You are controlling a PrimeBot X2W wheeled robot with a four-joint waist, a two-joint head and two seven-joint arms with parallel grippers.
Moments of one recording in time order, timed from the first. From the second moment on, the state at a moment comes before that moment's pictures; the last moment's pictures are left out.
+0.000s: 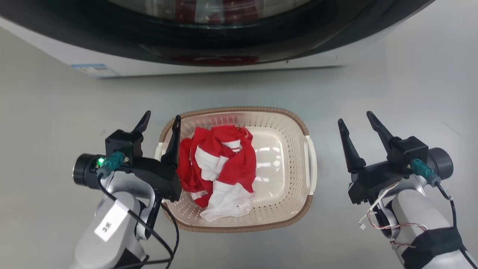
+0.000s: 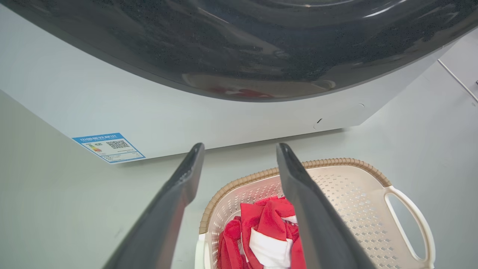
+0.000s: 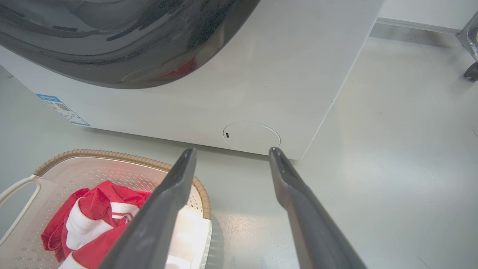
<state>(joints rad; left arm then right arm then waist) -0.53 0.14 -0.36 0.46 -0.39 0.03 -0.11 -0.53 -0.21 0.37 0.50 0.25 0.01 -0.24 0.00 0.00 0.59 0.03</state>
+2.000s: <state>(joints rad) -0.82 0.07 -0.36 1.06 -0.51 -0.12 -0.08 -0.79 -0.11 0.47 0.93 0.31 0.11 -0.14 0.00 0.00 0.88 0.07</state>
